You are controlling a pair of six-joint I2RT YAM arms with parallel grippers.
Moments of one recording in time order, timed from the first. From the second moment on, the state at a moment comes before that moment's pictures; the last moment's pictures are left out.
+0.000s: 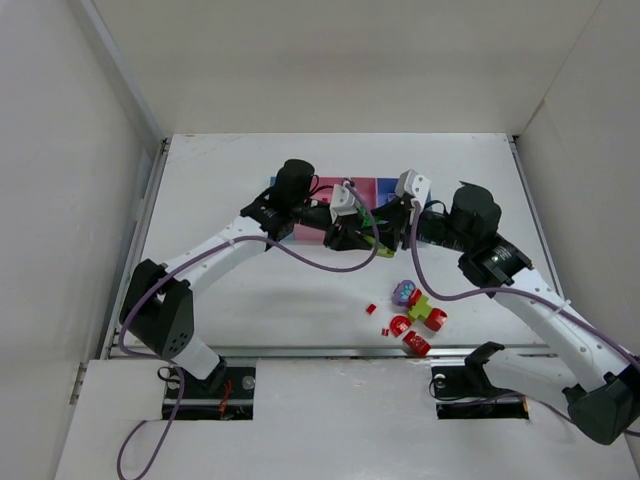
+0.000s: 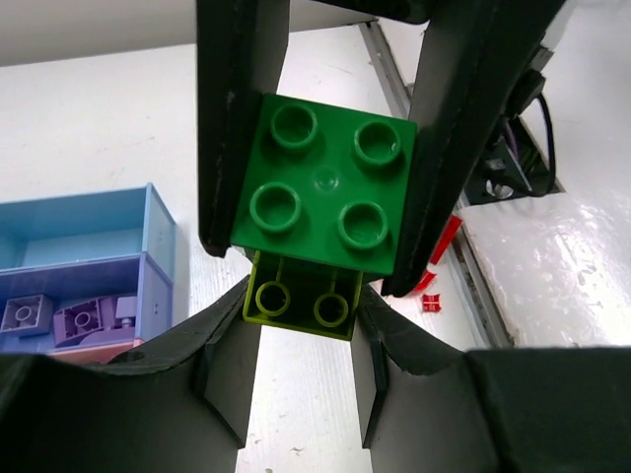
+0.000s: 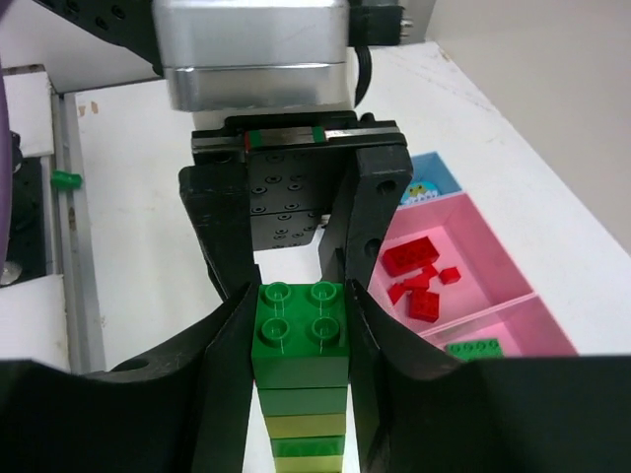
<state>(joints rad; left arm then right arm) -0.64 1.54 1.20 -0.06 1.10 0.37 0.56 1.01 0.96 -0.03 -0.60 -0.20</state>
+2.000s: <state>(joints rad) -0.55 1.47 1.20 -0.18 1.00 0.58 0.54 1.13 1.07 -0.01 -0.70 -0.12</state>
